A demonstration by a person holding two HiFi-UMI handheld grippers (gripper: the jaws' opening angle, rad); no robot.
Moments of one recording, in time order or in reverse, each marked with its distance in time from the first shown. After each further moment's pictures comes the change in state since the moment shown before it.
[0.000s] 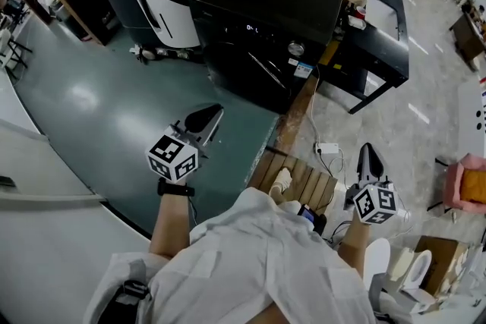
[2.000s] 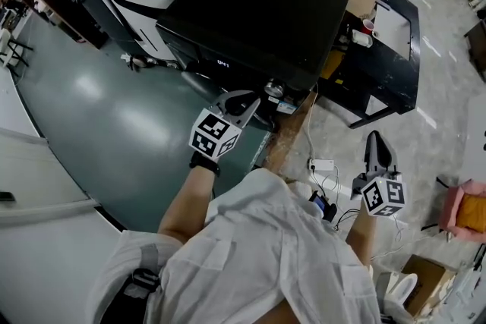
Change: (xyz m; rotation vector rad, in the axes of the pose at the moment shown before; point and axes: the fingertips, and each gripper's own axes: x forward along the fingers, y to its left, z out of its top) left arm 0.307 0.055 -0.017 0.060 0.150 -0.037; right arm 0.213 -0.129 0.072 -0.019 -0.021 0.099
